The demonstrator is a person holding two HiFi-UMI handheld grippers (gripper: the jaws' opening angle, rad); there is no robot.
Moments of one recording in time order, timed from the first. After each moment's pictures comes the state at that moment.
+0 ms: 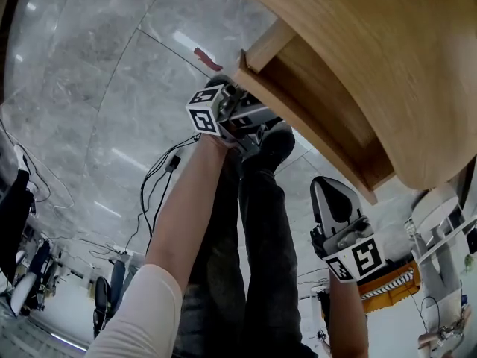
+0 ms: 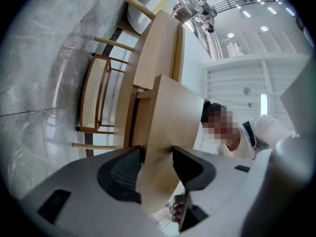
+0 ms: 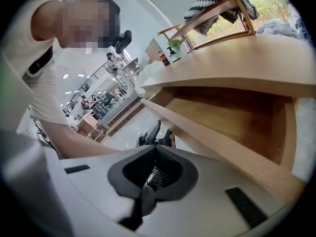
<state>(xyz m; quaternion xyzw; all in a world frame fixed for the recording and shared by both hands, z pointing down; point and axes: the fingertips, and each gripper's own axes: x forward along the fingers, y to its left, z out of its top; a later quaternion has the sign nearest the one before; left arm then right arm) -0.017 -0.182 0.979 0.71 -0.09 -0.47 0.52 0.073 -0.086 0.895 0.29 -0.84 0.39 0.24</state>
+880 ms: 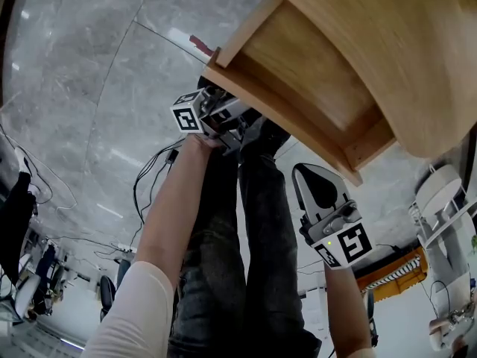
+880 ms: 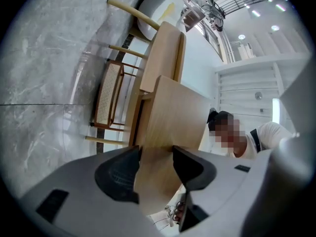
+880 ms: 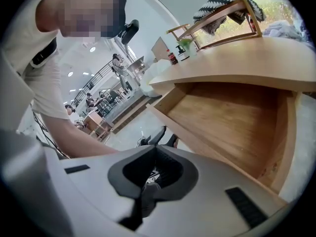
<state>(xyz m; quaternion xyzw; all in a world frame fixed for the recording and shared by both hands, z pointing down) -0.037 -0.130 0.993 0.67 -0.12 -0.45 0.57 0.047 -0.047 0.882 0.27 -0.85 0.38 0.24</state>
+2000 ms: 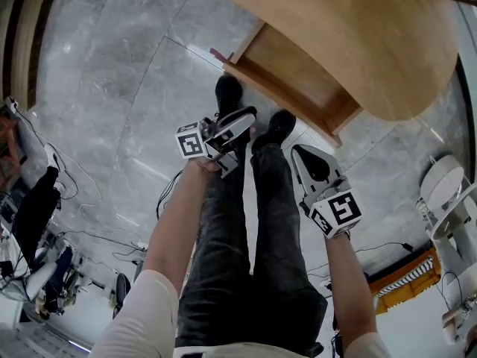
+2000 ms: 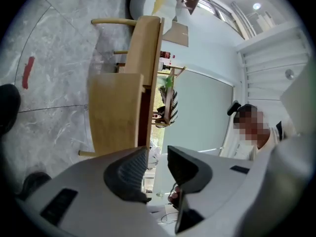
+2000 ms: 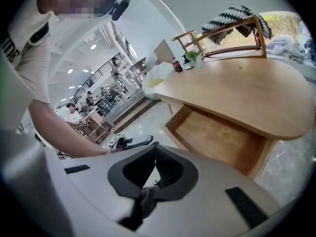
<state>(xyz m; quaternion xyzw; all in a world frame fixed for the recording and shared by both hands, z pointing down) -0.042 -0.074 0.881 0.66 -0.22 -0.30 0.65 0.053 -0.047 0.792 0.27 -0.85 0.37 0.25</state>
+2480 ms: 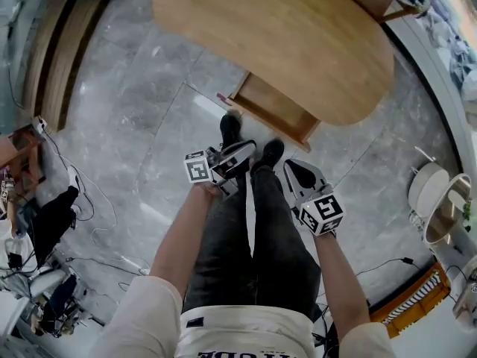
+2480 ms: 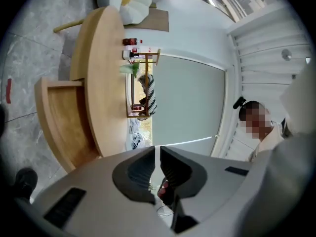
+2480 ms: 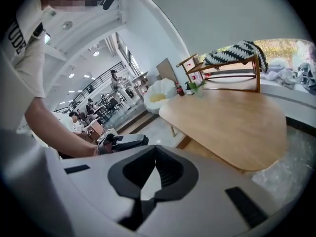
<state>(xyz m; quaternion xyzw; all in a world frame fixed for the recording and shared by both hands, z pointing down) -0.001 -0.078 0.663 0.71 -0.21 -0.26 0.62 0.091 -0.051 0.621 0.31 -0.86 0.34 0.20</state>
